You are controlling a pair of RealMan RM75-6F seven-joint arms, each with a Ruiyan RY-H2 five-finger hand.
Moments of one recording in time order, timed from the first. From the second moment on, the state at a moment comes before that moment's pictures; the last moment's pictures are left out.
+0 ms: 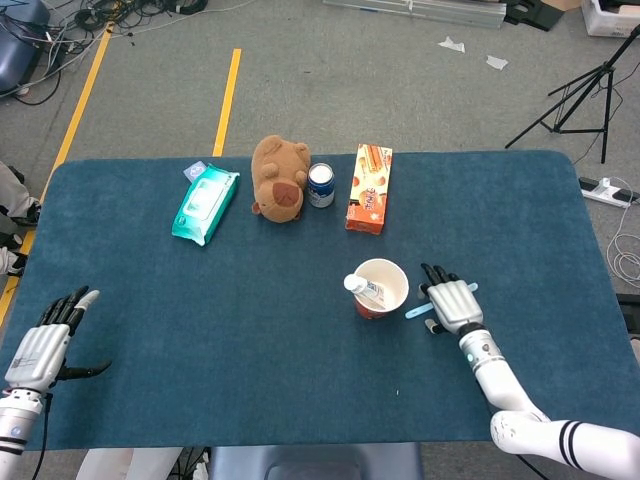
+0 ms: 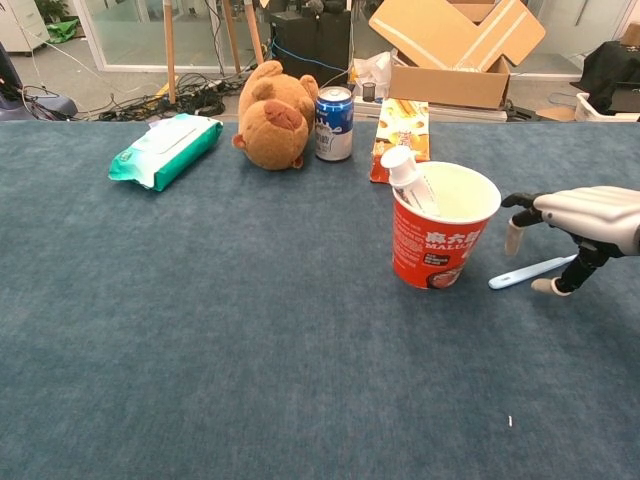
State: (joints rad) left arm -0.22 -1.08 -0.03 -1.63 1.39 1.24 -0.11; right arm 0.61 -1.45 0.08 -1.50 -0.93 0.94 -0.56
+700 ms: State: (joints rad) left arm -0.21 -1.07 -0.03 -1.63 1.39 1.24 -0.12; right arm 0.63 -1.51 0.07 -1.44 -0.92 0.95 -0.56
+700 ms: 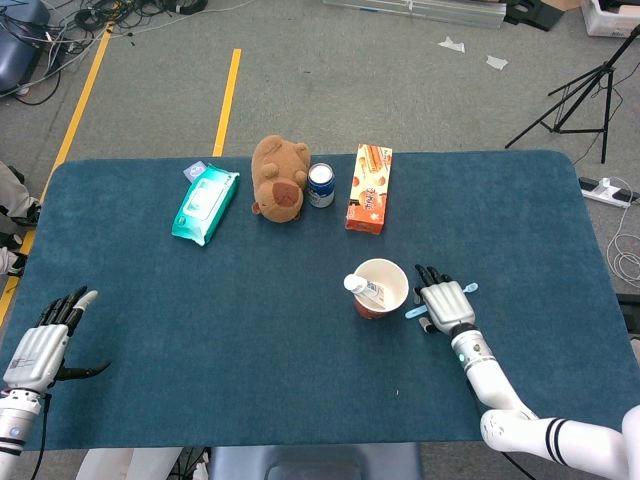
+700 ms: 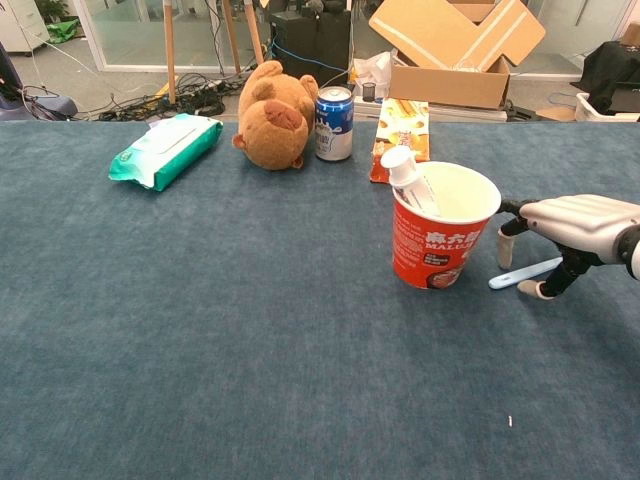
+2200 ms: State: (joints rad) left arm -0.21 -1.08 -0.03 -1.62 1.40 1.25 -0.14; right arm 0.64 -1.56 0.07 -1.40 -0.90 0.97 -0.60
